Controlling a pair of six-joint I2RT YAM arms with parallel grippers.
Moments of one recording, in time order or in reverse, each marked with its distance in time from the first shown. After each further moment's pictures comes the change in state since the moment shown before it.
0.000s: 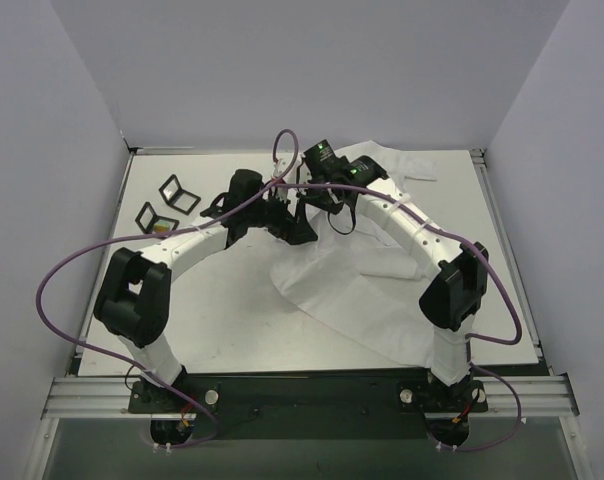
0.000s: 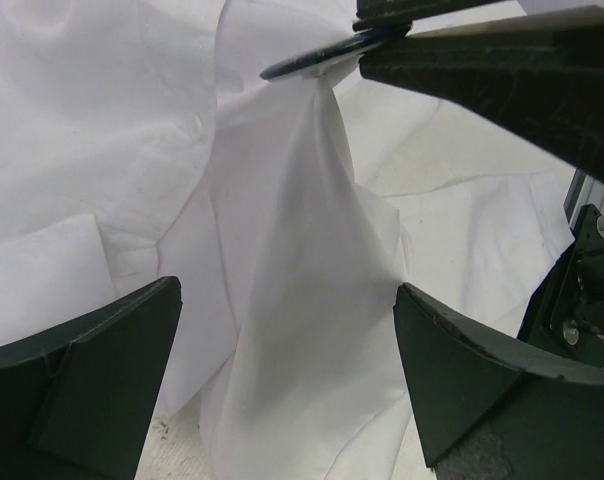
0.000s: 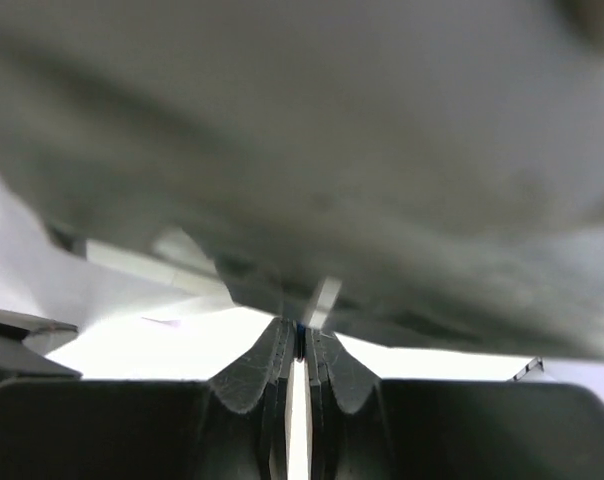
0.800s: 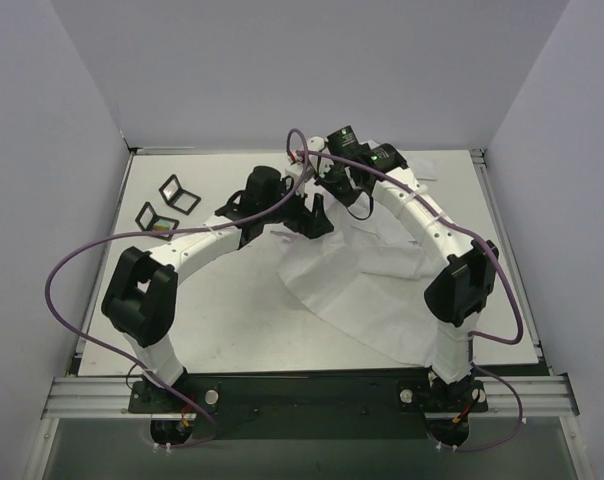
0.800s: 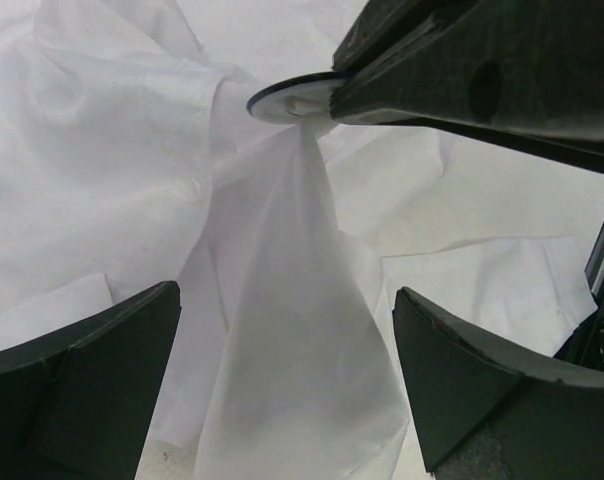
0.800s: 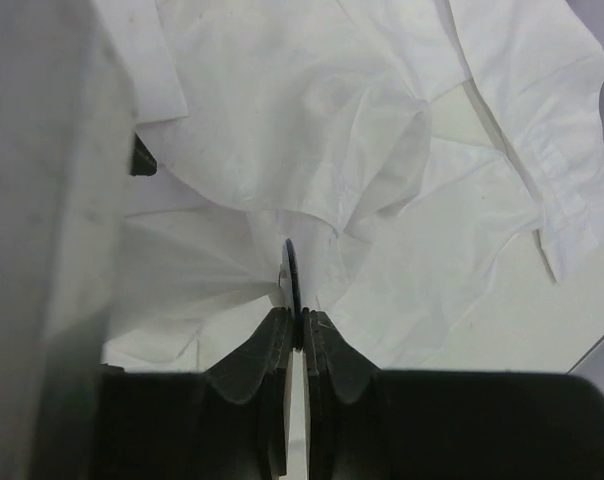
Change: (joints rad) left arm -0.096 0.021 0.068 0.060 -0.167 -0.067; right arm -0.097 0.000 0.039 -0.041 -0.079 0.209
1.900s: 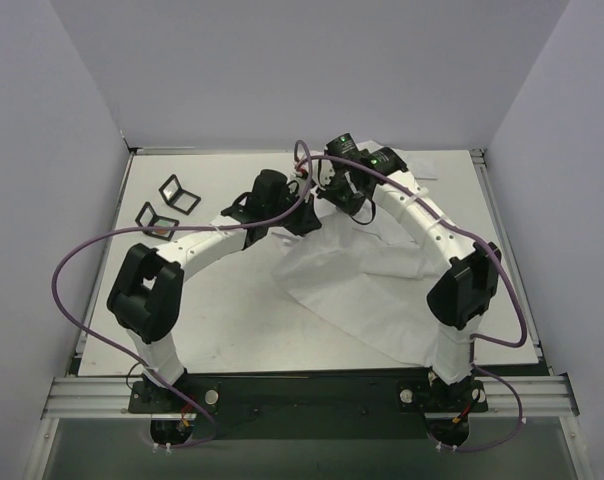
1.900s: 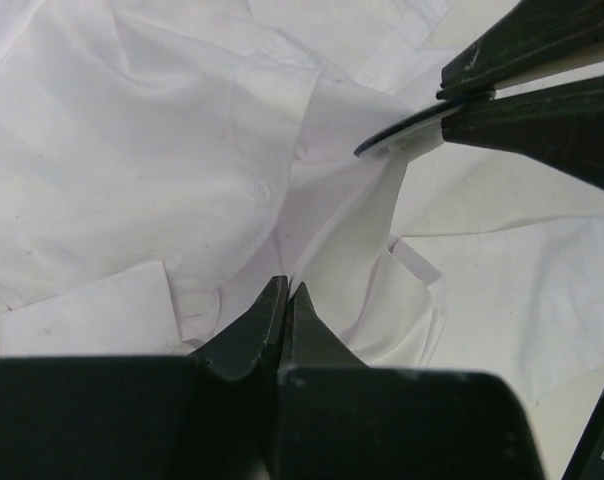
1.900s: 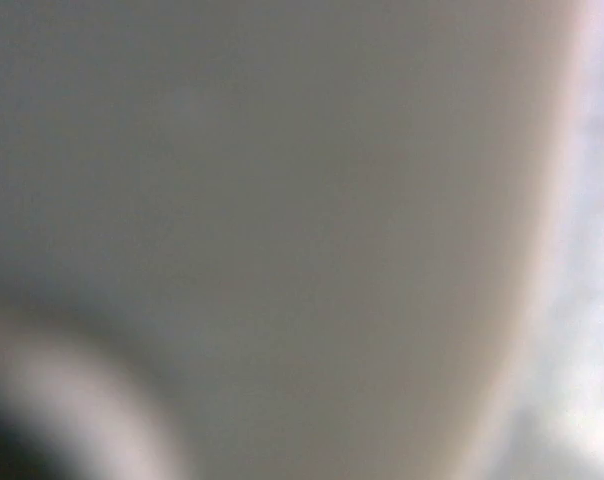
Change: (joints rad) left arm -0.023 0.047 0.020 -0.046 -0.105 0.091; right arm 0.000 -0.020 -0.044 -0.093 -0.032 -0.099
